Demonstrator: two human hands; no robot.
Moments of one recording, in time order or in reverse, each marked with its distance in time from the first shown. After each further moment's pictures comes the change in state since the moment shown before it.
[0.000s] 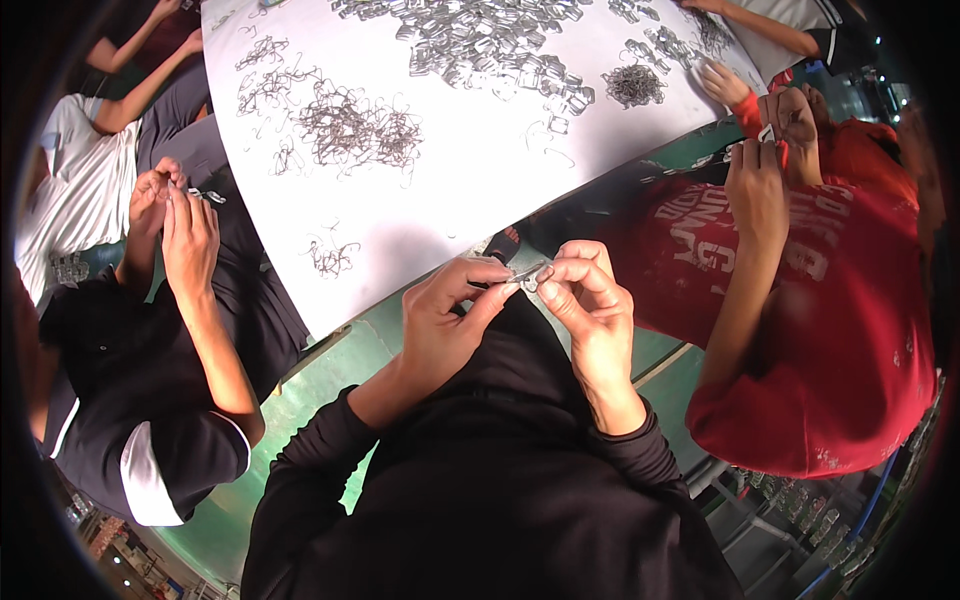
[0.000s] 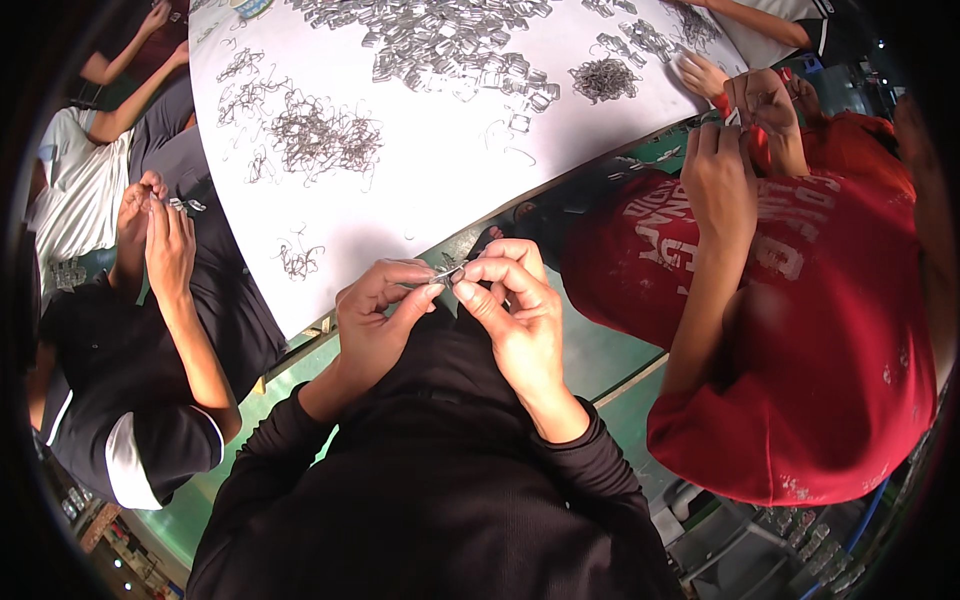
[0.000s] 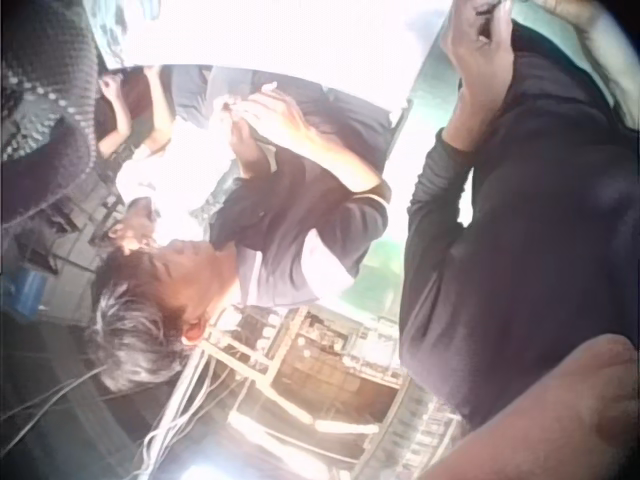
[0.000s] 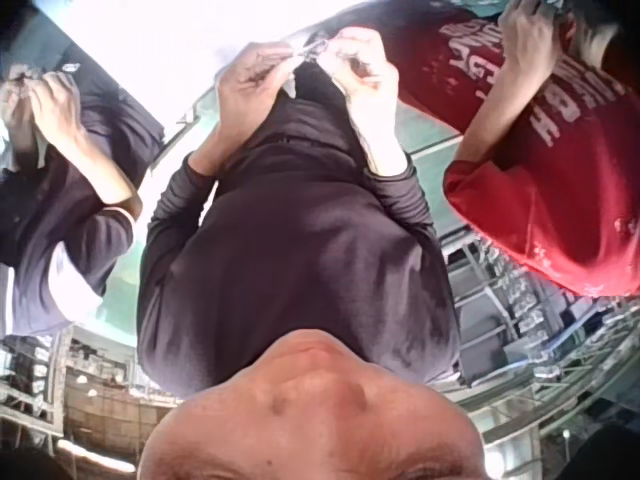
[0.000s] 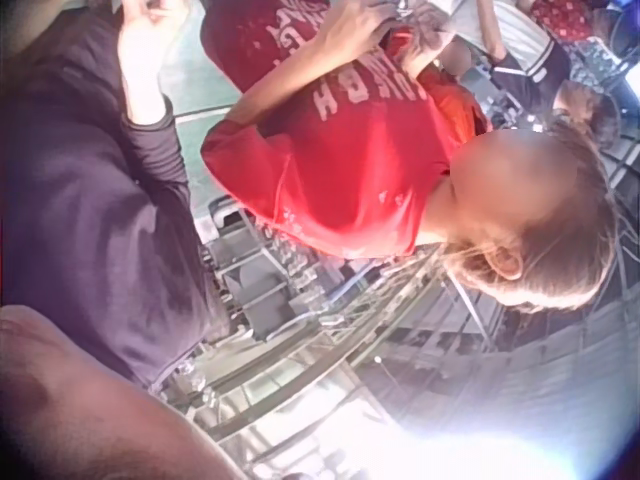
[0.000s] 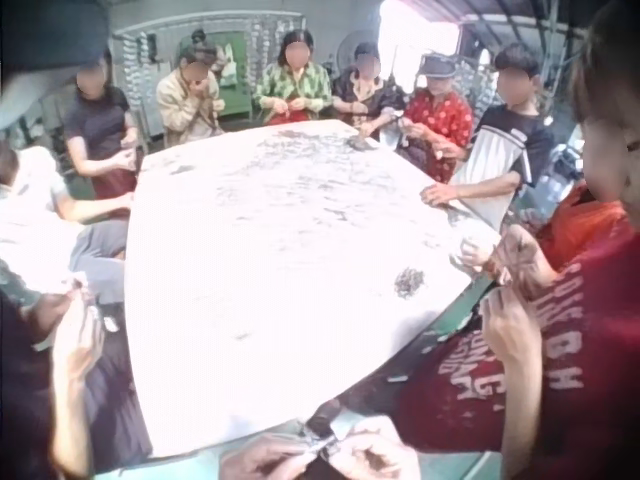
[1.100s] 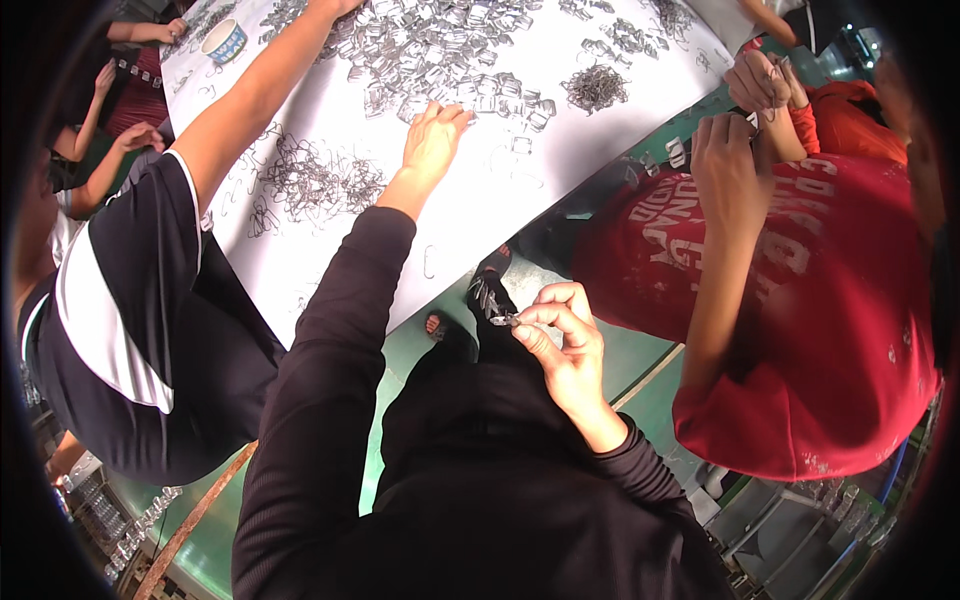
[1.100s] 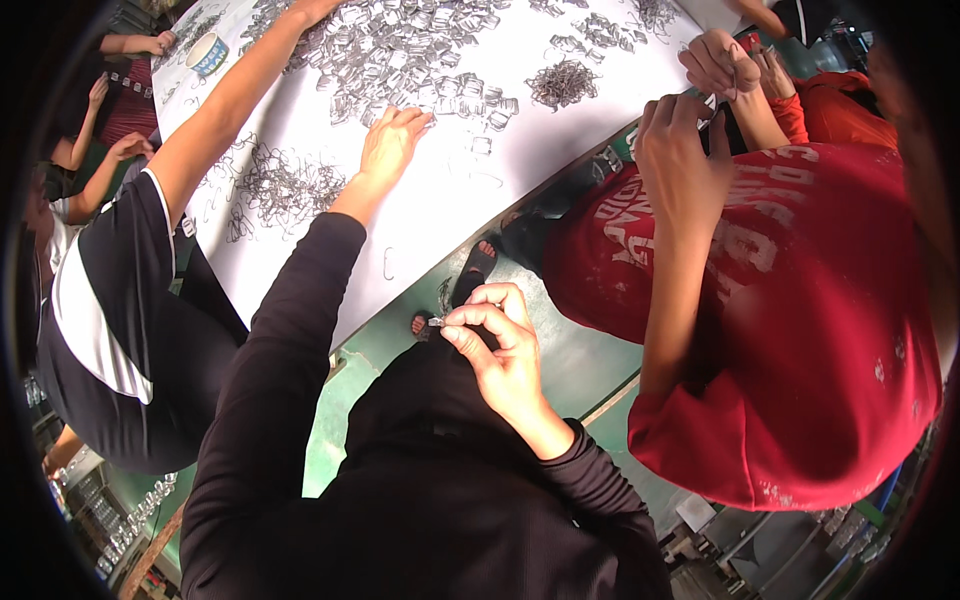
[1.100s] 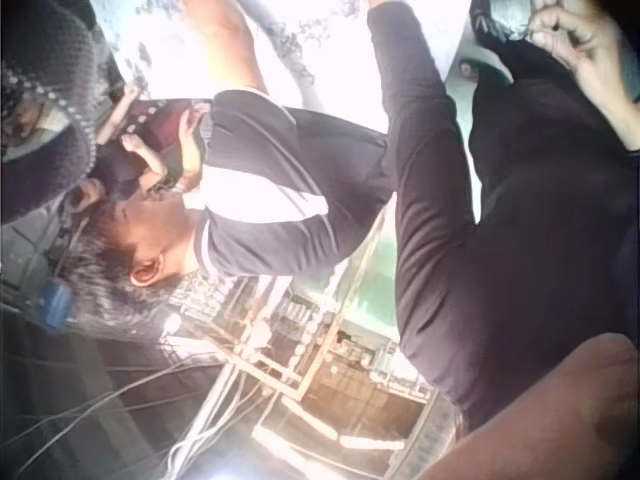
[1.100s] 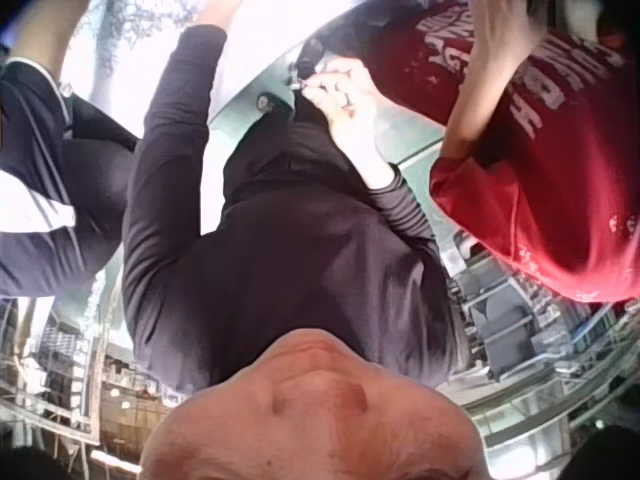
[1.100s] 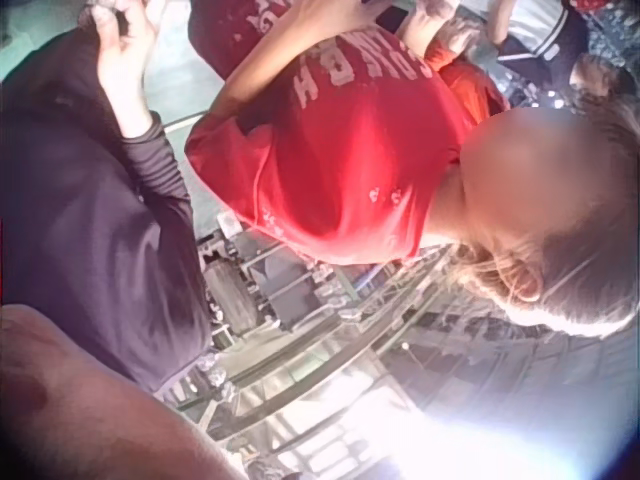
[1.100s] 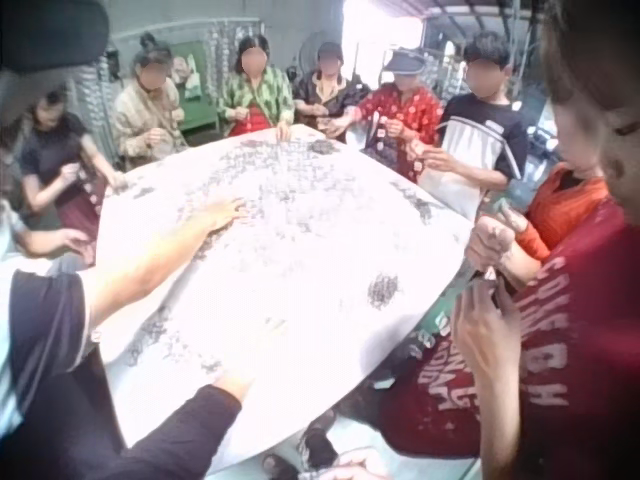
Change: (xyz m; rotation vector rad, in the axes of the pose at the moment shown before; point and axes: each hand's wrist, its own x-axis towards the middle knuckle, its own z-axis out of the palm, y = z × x) left_hand 0.246 -0.143 0.003 1.112 -0.076 0.587; right_hand -0.012 0.018 -0.017 -0.283 0.084 -0.122
